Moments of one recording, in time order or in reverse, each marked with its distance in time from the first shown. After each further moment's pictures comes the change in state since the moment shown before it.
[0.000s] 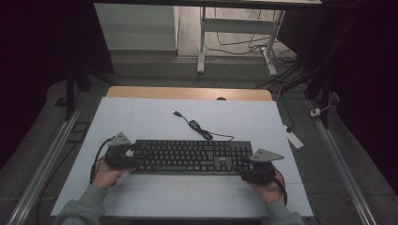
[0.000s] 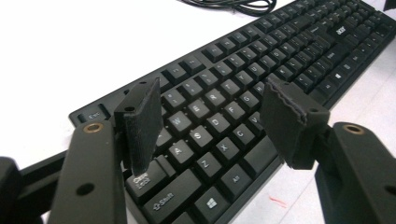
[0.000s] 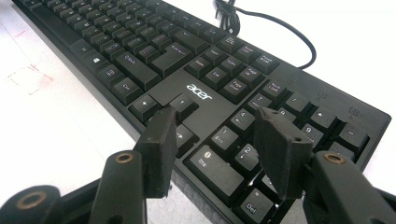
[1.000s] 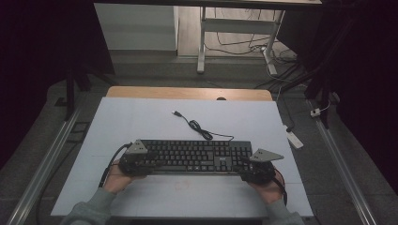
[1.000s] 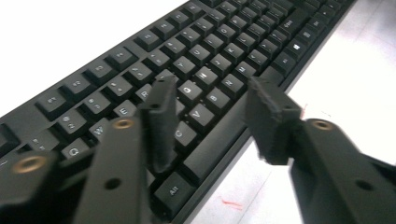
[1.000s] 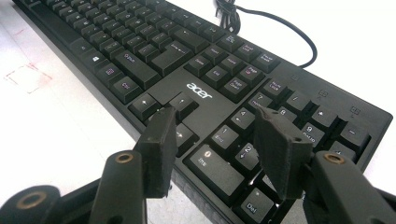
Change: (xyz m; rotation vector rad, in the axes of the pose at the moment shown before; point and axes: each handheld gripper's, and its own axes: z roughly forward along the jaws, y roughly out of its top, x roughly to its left) left arm -0.035 0.001 0.024 0.080 -0.082 0.123; right arm 0.000 0.000 0.001 0.005 0.002 0.000
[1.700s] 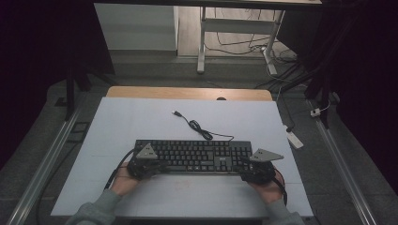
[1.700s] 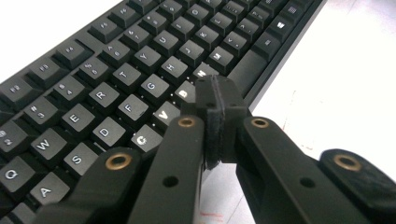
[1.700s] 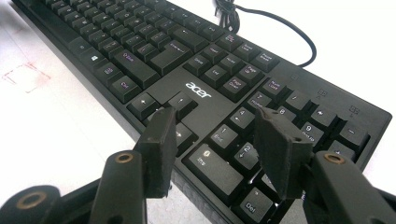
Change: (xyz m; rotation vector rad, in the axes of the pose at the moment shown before) left arm -0.013 0.001 0.021 0.065 -0.031 0.064; right arm 0.000 0.000 0.000 0.005 -0.010 -0.001
